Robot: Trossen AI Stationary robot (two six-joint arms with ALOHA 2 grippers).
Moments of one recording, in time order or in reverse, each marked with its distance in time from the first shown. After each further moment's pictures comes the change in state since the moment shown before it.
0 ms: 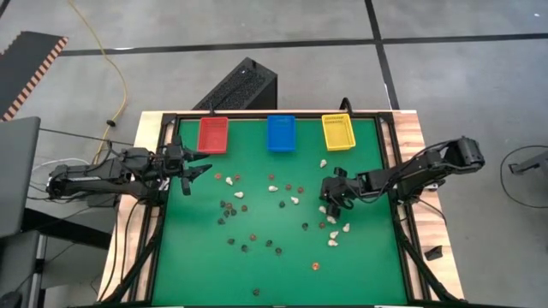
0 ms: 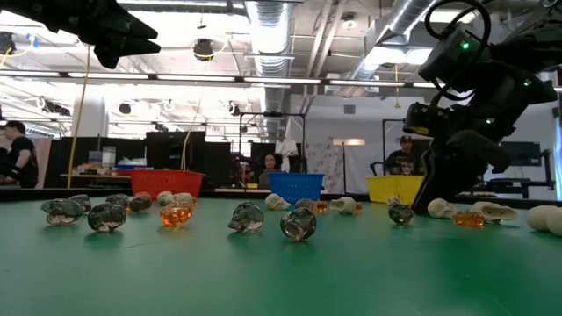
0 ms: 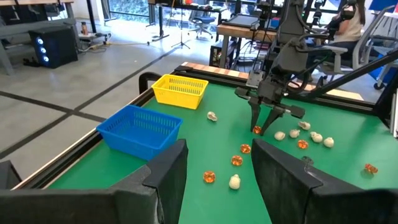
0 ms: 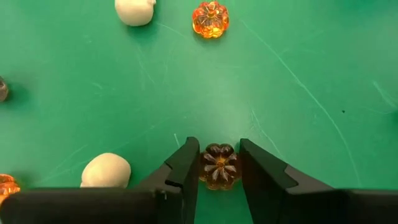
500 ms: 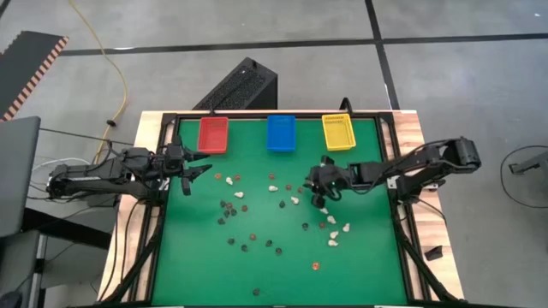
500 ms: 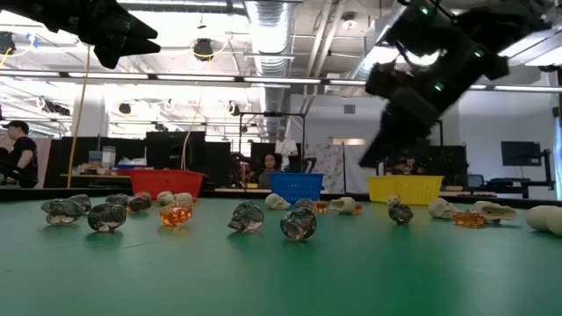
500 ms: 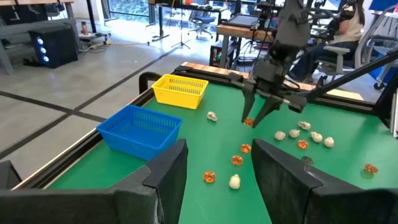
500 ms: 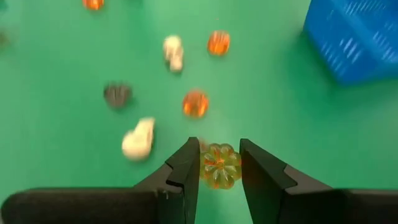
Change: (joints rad) left arm 0.000 0.000 0.000 0.000 0.000 0.003; right arm -0.075 0.002 0.209 0.006 0.045 -0.124
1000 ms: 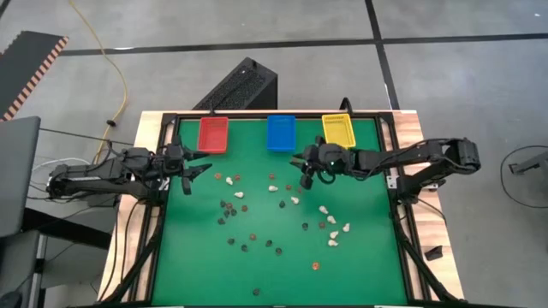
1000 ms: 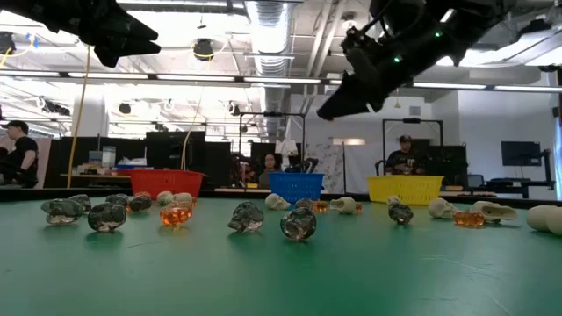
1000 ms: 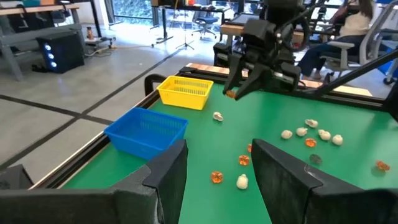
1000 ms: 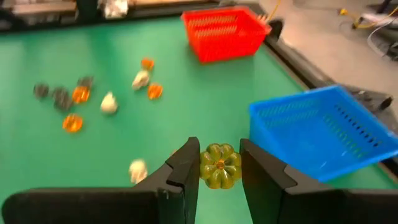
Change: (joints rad) left arm 0.000 0.000 0.000 0.000 -0.023 0.035; right arm -0.127 -0.001 0.119 0.172 0.001 -0.096
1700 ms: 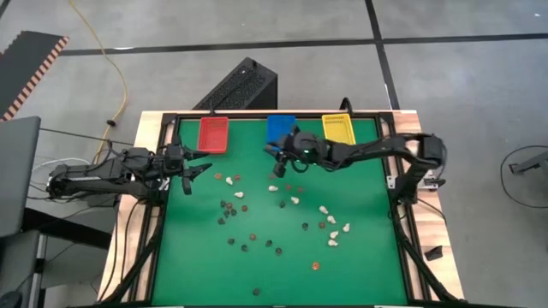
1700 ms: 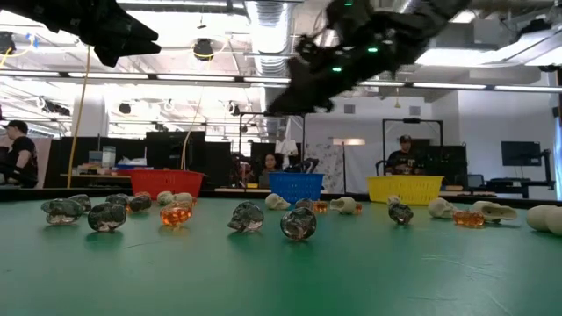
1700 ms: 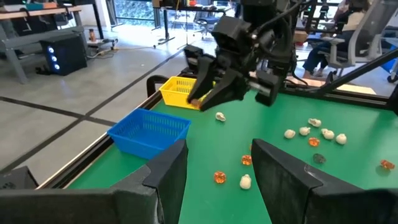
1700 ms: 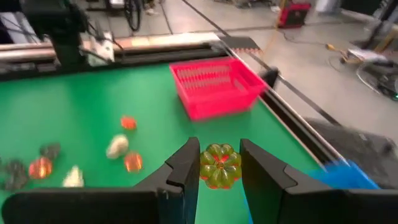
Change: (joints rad) left arm 0.000 0.000 0.000 0.000 -0.003 0.014; right arm -0.067 0.344 0.294 0.192 -0.063 -0.080
